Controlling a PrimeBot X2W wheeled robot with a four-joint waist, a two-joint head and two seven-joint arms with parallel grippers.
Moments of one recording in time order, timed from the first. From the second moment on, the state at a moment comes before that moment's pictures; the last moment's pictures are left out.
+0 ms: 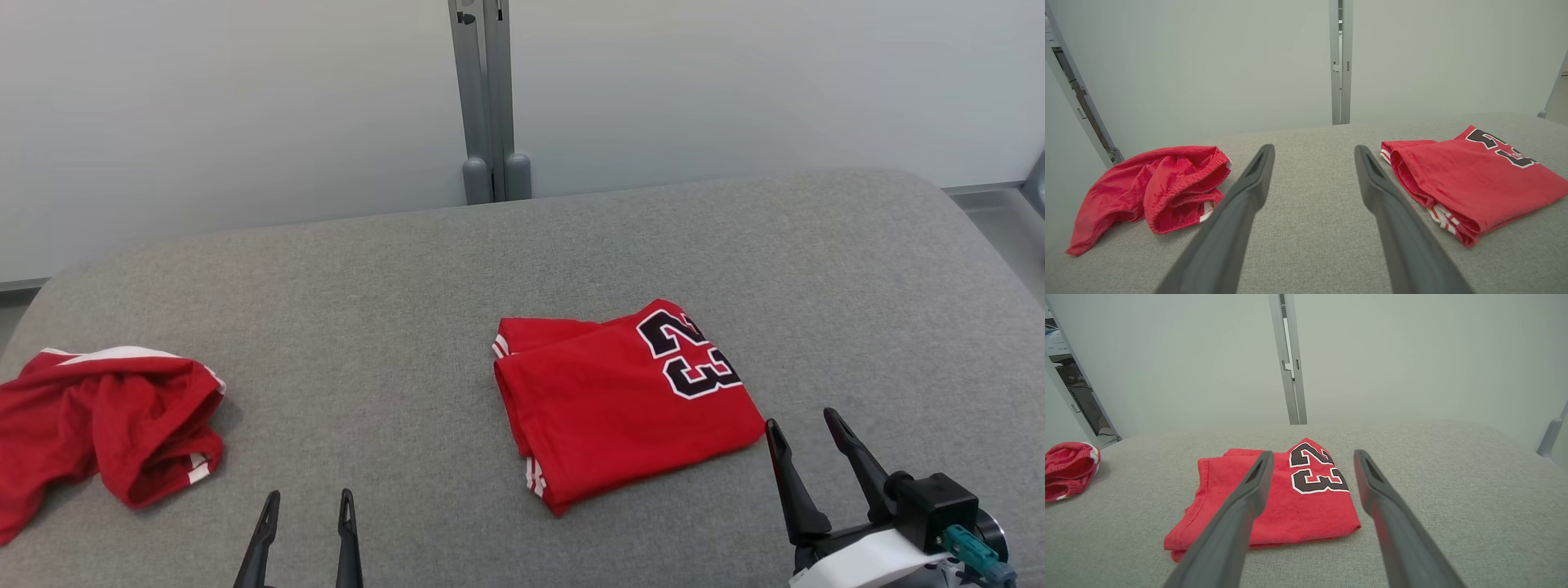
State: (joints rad) left arm 0.28 0.05 -0.16 -0.05 -0.05 0.08 -0.26; right arm 0.09 -0.14 0.11 0.13 0.23 0.13 -0.26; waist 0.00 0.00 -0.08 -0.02
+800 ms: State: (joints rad) left arm 0.28 0.05 -0.16 -0.05 -0.05 0.07 -0.26; right arm 0.08 -0.15 0.13 0.14 0.24 0.13 -0.26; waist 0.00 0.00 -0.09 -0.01
